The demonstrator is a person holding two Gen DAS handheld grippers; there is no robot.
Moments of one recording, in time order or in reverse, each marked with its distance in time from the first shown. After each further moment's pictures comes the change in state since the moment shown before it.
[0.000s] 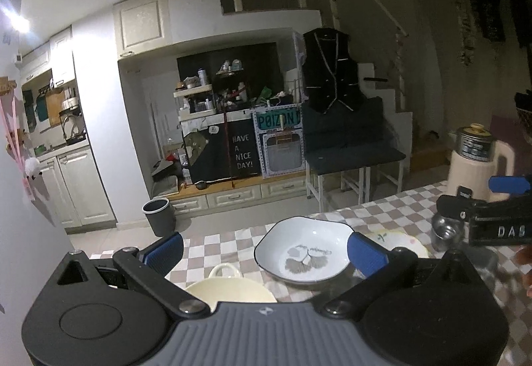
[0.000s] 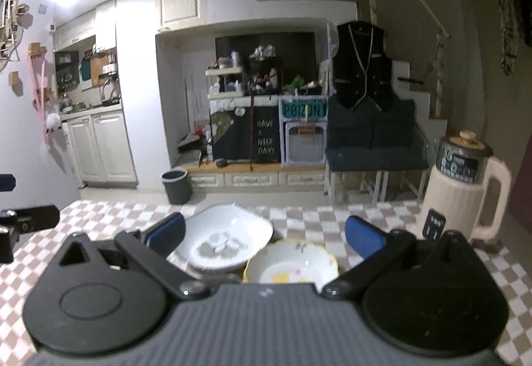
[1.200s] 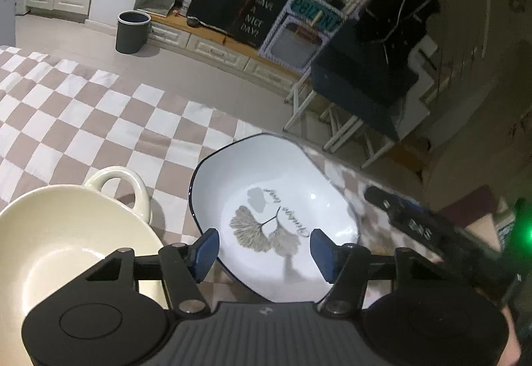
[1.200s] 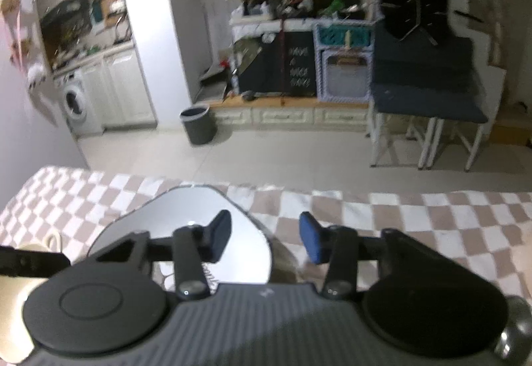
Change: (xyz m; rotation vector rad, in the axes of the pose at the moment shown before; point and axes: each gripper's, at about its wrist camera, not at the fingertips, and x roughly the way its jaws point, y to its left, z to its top) left arm 0.244 0.046 -0.031 -0.587 0.479 -0.198; right arm 0.275 -0.004 0.005 -0.035 0.333 0.169
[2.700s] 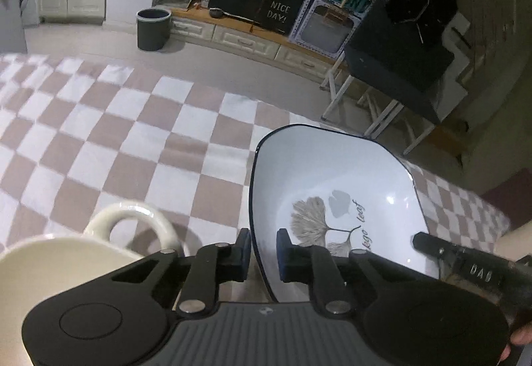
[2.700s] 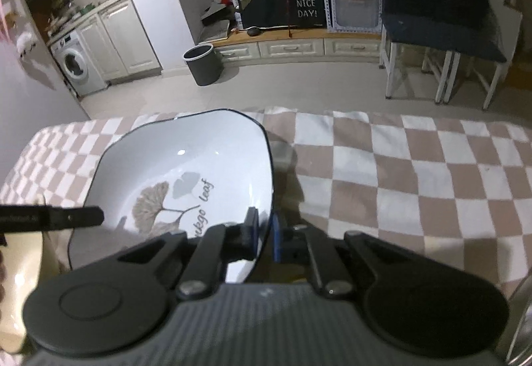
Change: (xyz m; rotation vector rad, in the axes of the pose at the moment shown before) left arm 0.065 0.021 0.022 0.063 0.030 0.150; right arm 0.054 -0.003 -0.011 0.134 0.230 0.060
